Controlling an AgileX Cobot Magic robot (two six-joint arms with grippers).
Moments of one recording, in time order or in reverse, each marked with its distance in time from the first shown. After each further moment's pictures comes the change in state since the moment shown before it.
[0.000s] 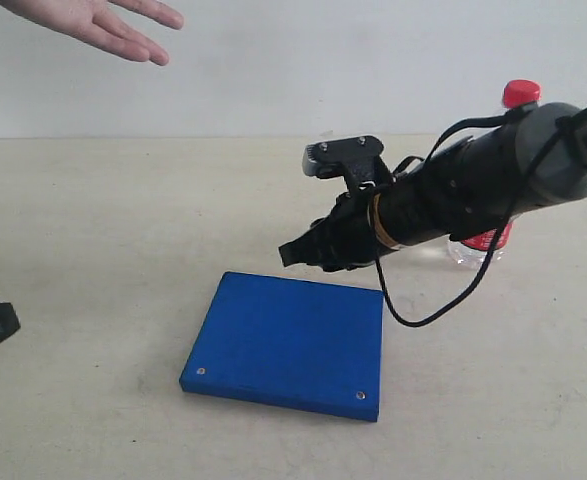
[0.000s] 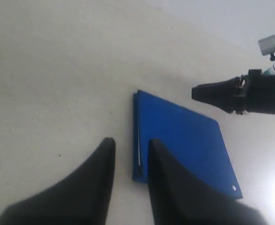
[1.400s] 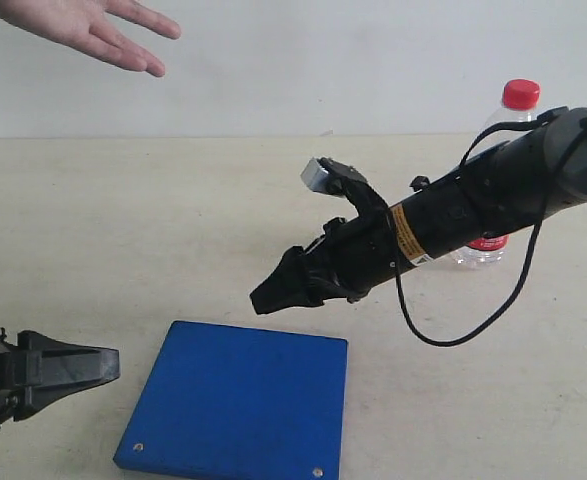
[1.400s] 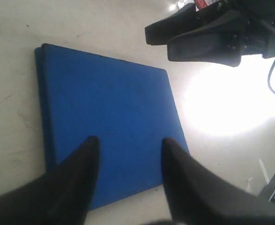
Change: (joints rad) left arm 0.000 0.533 -0.082 -0.036 0.356 0.283; right arm -0.111 0.032 0.010 0.002 -0.649 -0.055
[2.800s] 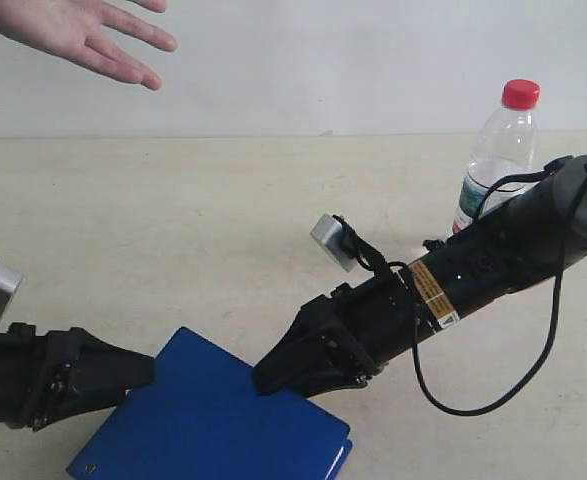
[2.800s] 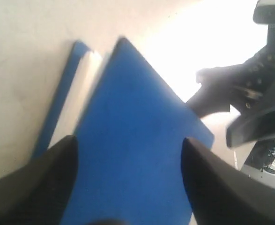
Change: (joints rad) left arm 0.000 0.372 -0.115 -0.001 0.102 -0.005; right arm -0.002 0.013 0.161 0.000 -0.309 0.137
